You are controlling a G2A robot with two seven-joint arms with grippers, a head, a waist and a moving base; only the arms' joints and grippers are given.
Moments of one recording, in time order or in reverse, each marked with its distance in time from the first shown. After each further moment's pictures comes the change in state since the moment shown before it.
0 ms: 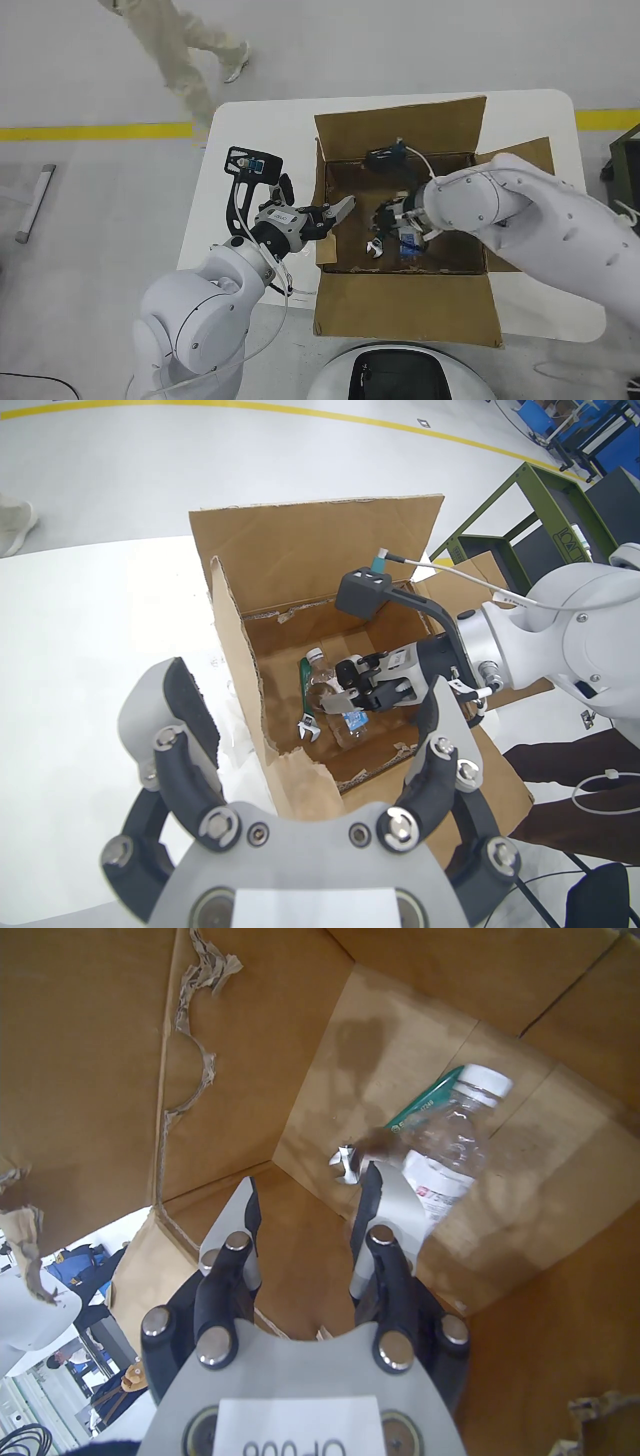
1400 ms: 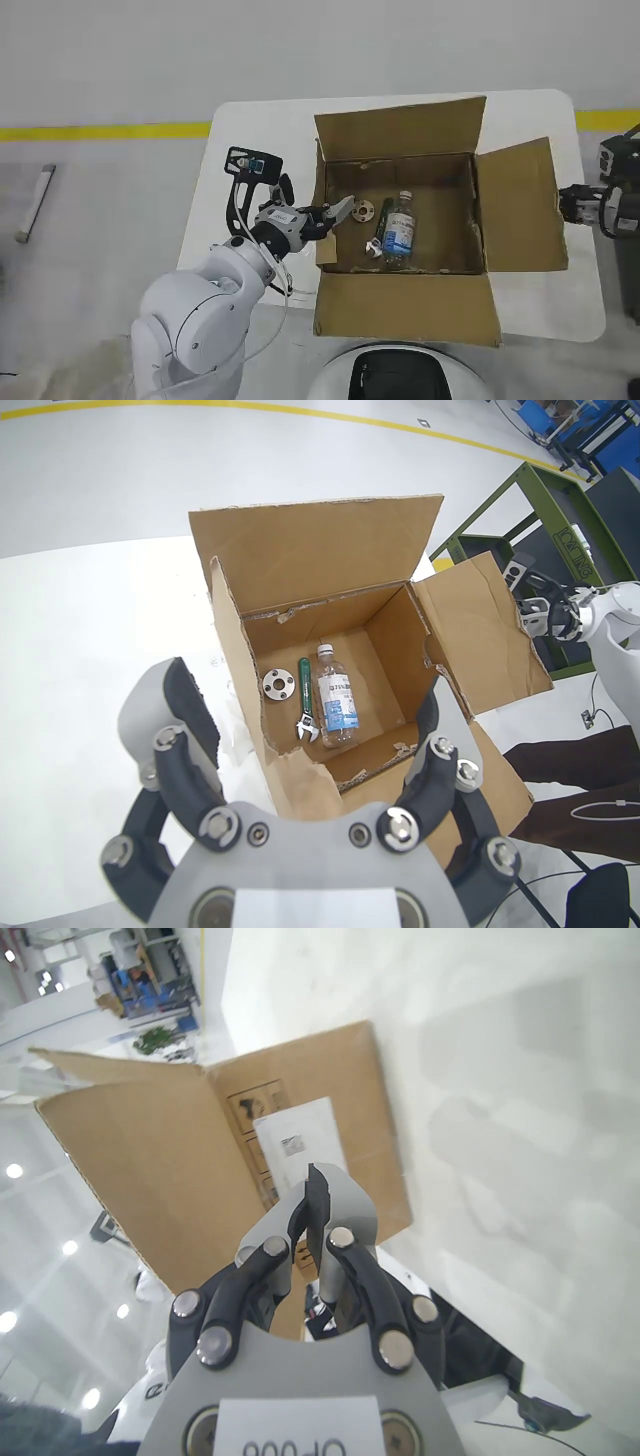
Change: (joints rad) left arm 0.000 0.000 0.000 0.000 0.000 0.000 0.000; right arm -0.773 0.159 1.118 0.195 0.615 -0.246 0.129
